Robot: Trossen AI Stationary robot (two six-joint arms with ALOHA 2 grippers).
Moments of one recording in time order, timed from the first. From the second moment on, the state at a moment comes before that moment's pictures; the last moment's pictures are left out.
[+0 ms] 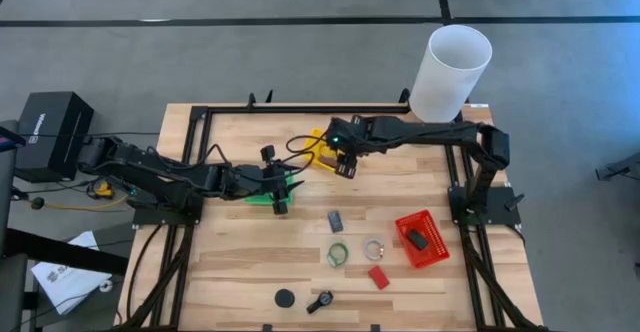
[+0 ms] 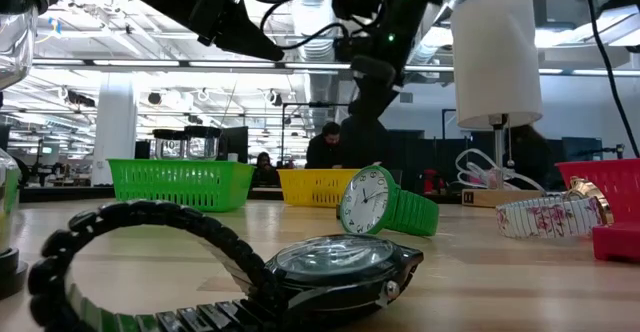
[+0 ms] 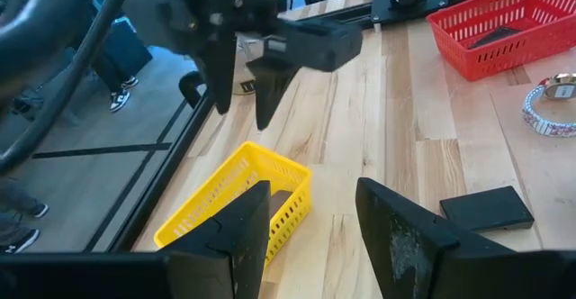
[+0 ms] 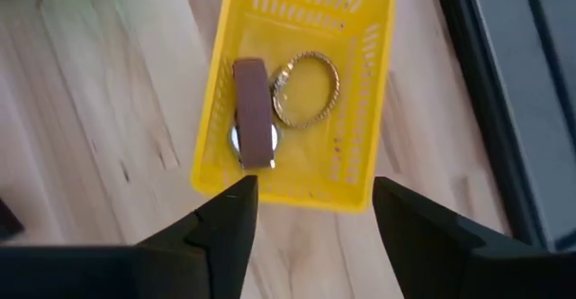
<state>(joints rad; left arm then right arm) -0.13 1.24 0.69 0.14 -0.51 0.18 -0.21 1.81 1.49 -0.85 0.28 -0.01</state>
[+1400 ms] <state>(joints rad) -0.13 1.24 0.69 0.14 -0.51 0.17 0.26 1.81 1.57 -1.02 0.12 0.83</state>
